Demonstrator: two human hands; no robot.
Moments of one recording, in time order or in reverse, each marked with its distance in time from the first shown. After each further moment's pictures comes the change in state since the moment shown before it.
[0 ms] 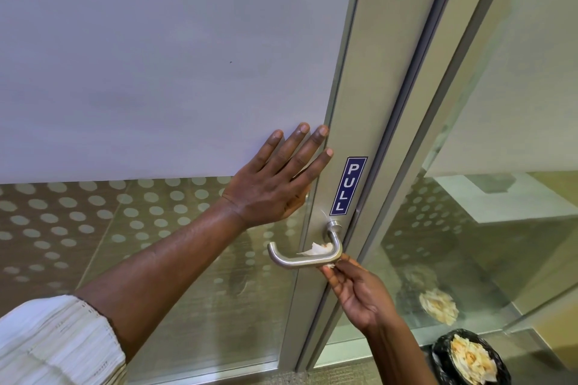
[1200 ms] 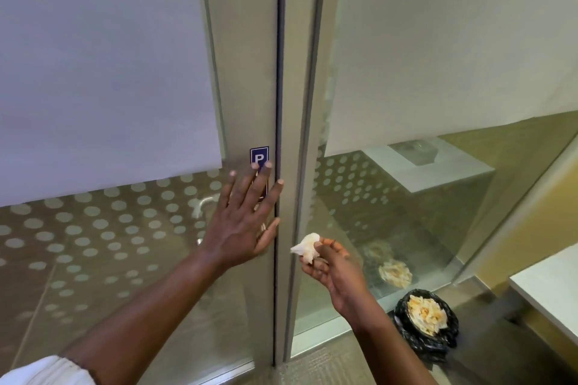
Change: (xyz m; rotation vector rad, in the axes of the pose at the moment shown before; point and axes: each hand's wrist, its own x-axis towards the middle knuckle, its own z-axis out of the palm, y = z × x) left_hand -0.002 0.107 -0.012 -0.384 -0.225 -0.138; right_hand -0.063 -0.047 -0.032 -0.250 0.199 -0.239
